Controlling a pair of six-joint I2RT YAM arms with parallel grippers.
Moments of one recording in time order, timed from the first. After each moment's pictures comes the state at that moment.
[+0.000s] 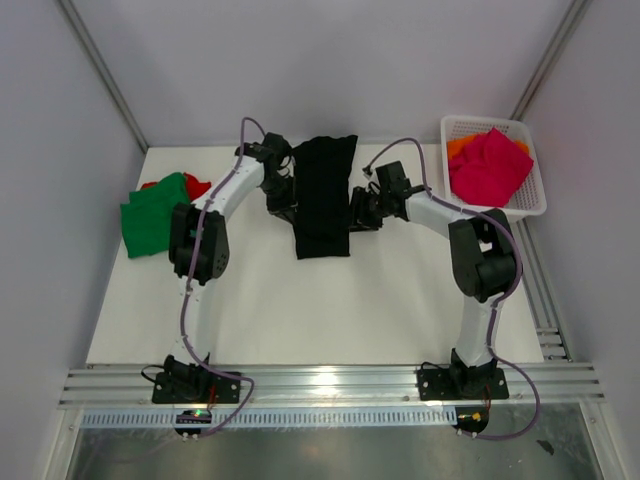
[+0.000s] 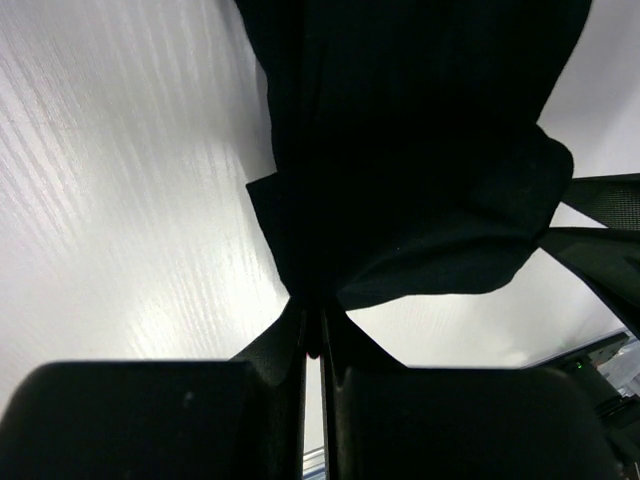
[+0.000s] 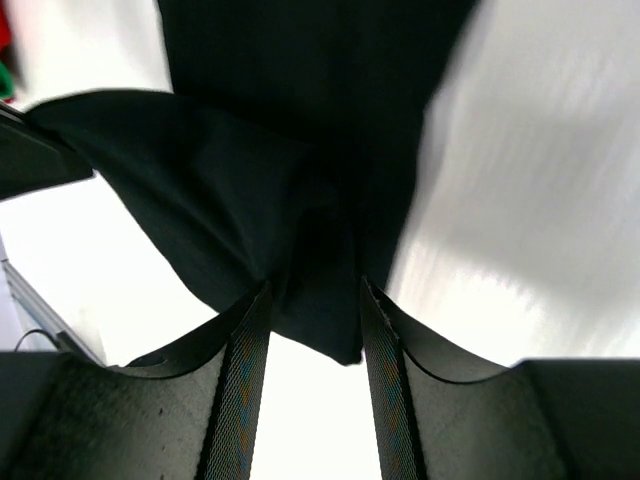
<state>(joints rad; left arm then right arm) -0.36 2.26 2.05 -1.08 0.29 -0.39 0.35 1.97 1.35 -0.30 -0.47 0.47</state>
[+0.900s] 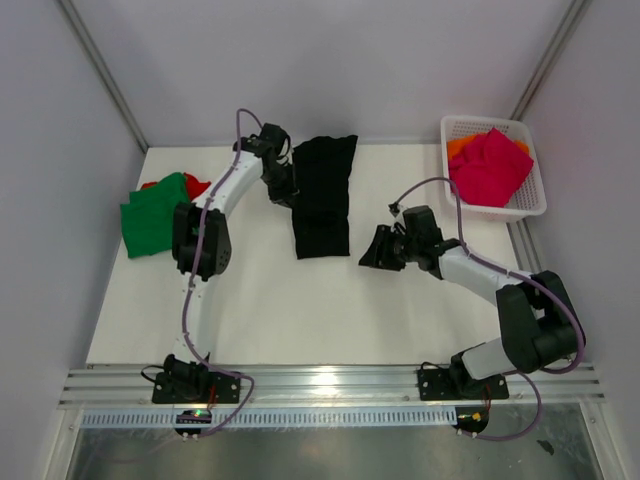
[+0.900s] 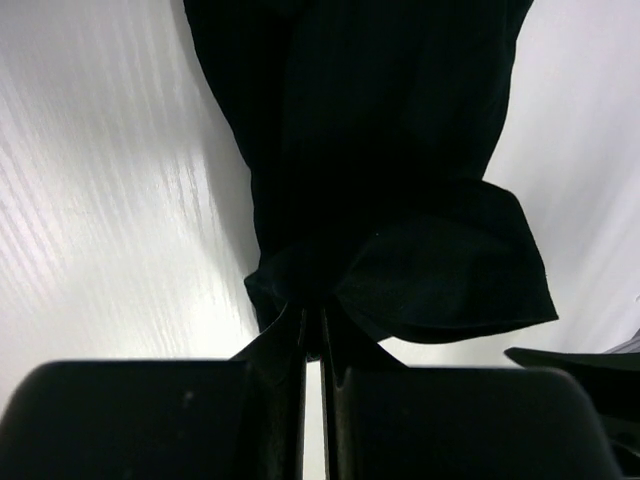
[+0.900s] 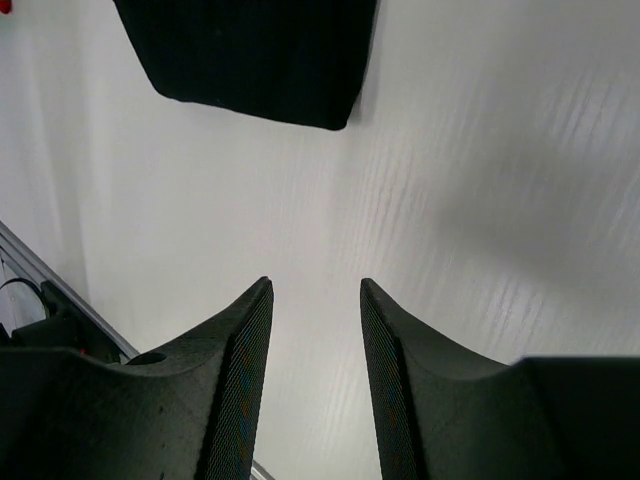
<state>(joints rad) -0.34 2.31 2.15 -1.04 0.29 -0.43 0.36 1.44 0.75 -0.09 -0.41 0.53</state>
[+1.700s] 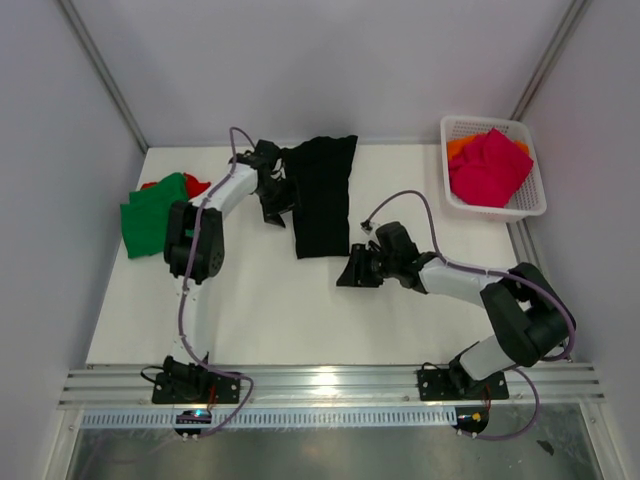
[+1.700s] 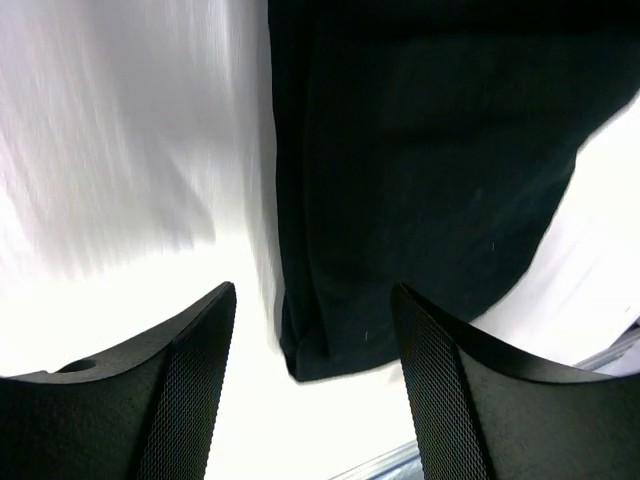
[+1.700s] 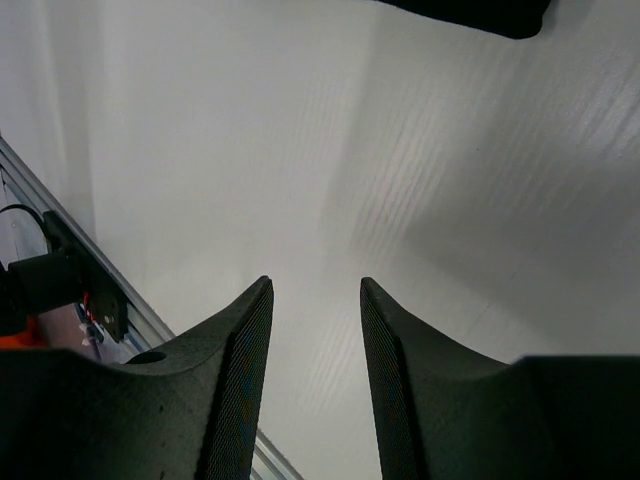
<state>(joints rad) -0.31 2.28 1.93 -0.87 0.32 -0.52 0.55 1.50 0.67 0.05 -0.42 0.61</state>
